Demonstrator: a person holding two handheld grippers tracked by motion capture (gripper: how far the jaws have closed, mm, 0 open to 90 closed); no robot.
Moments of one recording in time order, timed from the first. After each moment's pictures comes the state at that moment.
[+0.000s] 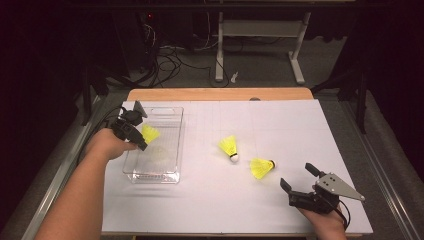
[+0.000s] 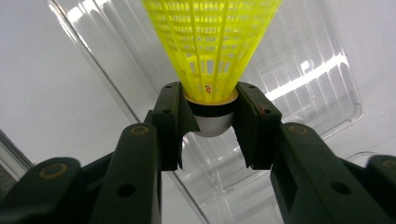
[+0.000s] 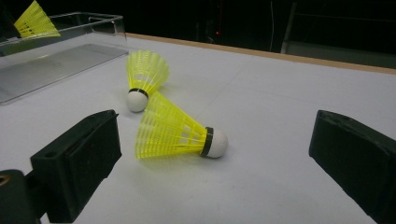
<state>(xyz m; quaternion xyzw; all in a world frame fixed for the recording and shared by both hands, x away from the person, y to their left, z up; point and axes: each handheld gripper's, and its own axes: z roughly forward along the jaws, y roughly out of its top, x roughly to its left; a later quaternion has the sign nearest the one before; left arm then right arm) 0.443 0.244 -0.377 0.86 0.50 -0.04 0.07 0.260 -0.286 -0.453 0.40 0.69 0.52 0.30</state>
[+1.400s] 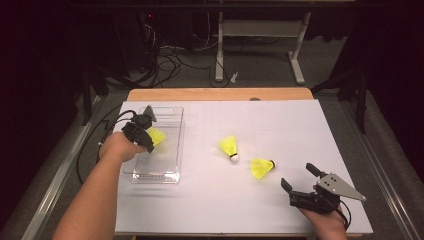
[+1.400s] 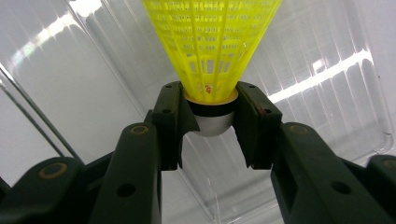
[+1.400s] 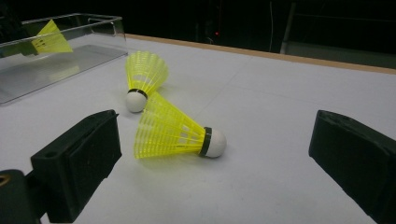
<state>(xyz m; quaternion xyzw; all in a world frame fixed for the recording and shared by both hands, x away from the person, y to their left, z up) 0.452 0.223 -0.404 0.86 0.52 -0.02 0.04 0.259 -0.287 -0.453 0.41 0.69 0.52 0.30</state>
